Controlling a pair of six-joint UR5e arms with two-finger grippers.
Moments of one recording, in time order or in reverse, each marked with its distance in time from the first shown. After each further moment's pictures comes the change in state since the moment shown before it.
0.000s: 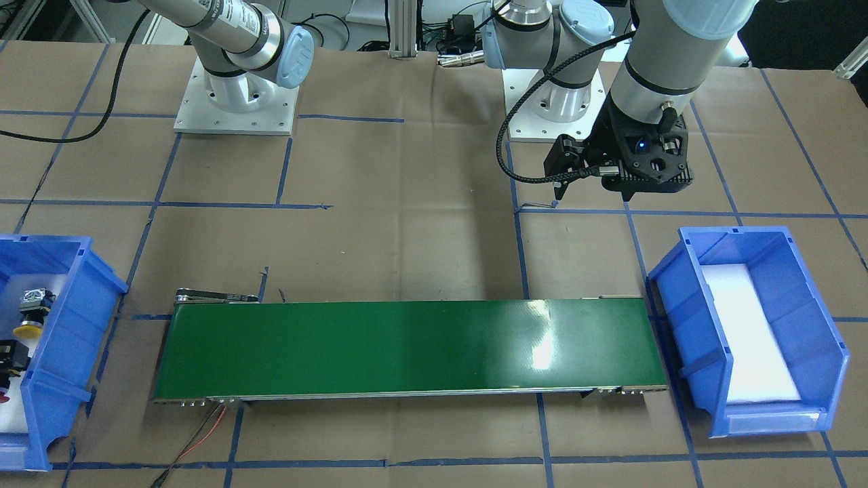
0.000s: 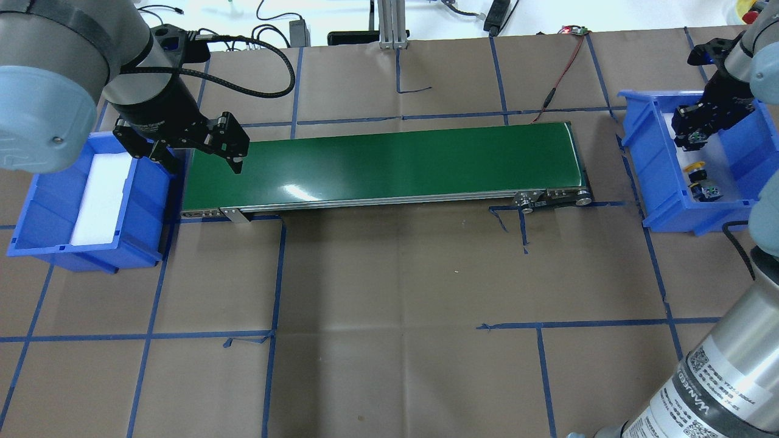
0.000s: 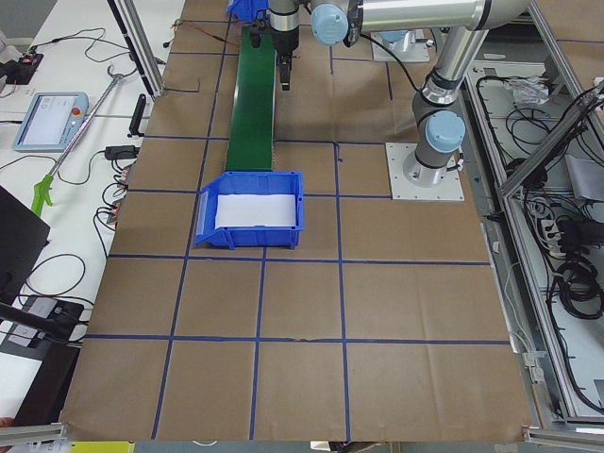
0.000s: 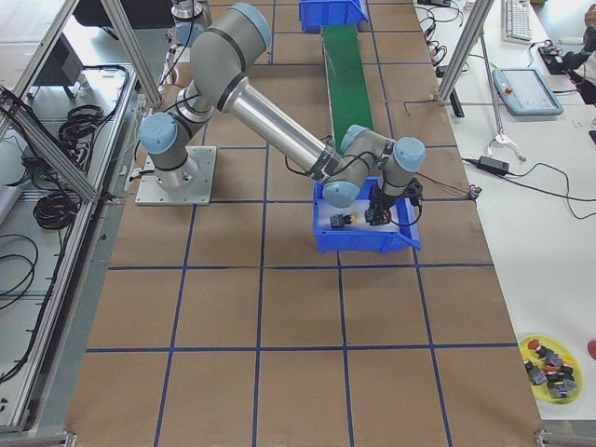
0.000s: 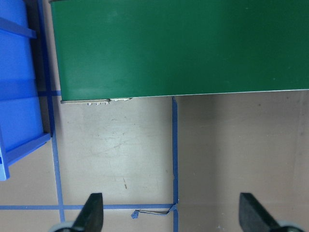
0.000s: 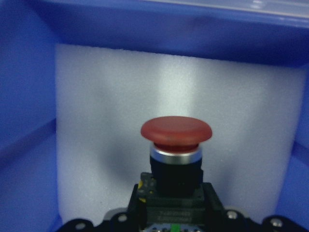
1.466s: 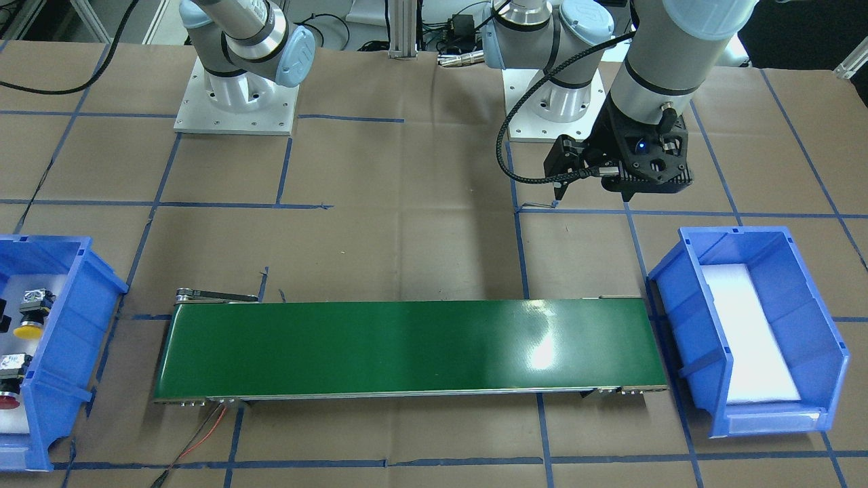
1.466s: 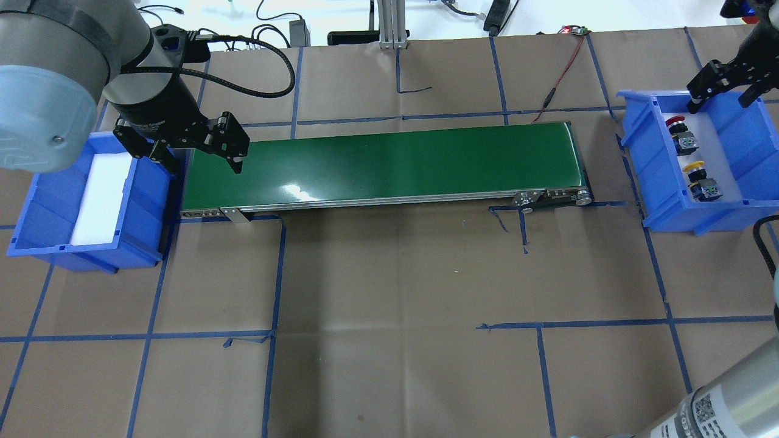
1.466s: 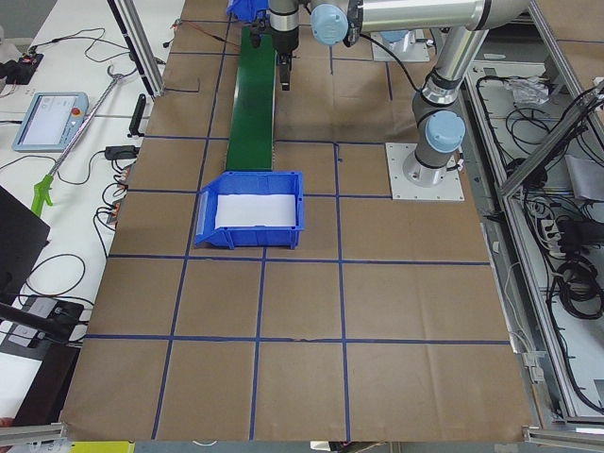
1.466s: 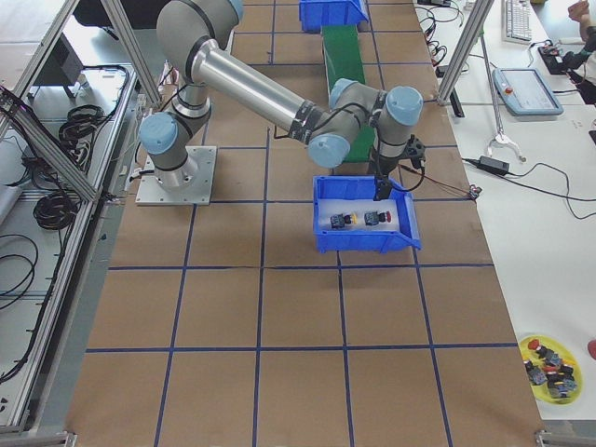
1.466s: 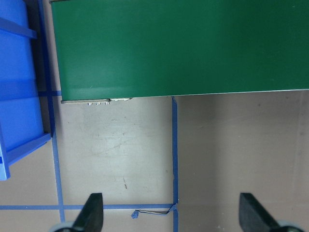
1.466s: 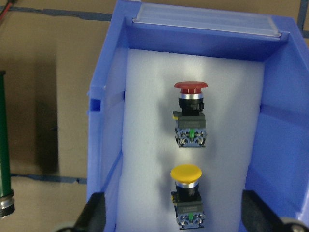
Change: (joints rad) left arm 0.000 0.000 0.000 0.000 0.000 0.000; right arm 0.019 -0.245 0.005 0.163 0.041 0.006
